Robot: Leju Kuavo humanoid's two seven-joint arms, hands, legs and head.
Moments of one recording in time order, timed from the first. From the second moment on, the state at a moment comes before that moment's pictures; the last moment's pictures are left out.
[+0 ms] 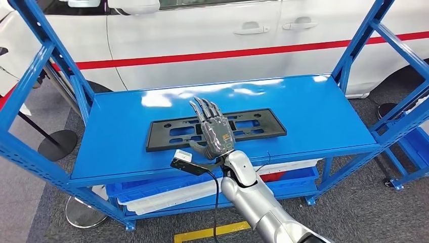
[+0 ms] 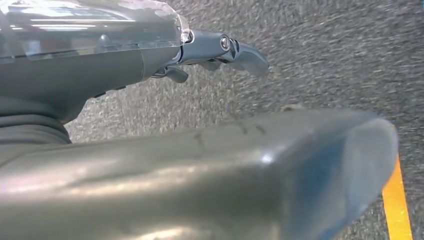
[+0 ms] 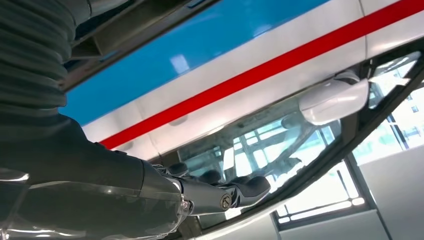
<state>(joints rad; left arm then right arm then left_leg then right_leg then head) -0.07 -0.06 -0.53 -0.17 0.50 0.25 -0.25 -0.54 0.22 0.46 -0.95 1.14 -0.57 -0.16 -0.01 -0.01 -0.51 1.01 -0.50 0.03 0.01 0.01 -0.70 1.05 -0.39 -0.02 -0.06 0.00</state>
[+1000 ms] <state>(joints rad) -0.07 -0.05 -0.57 -0.17 0.51 0.24 -0.25 -0.39 0.14 0.37 -1.23 0.86 -0.39 -0.26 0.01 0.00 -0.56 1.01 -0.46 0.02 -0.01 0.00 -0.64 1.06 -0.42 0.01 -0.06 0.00</state>
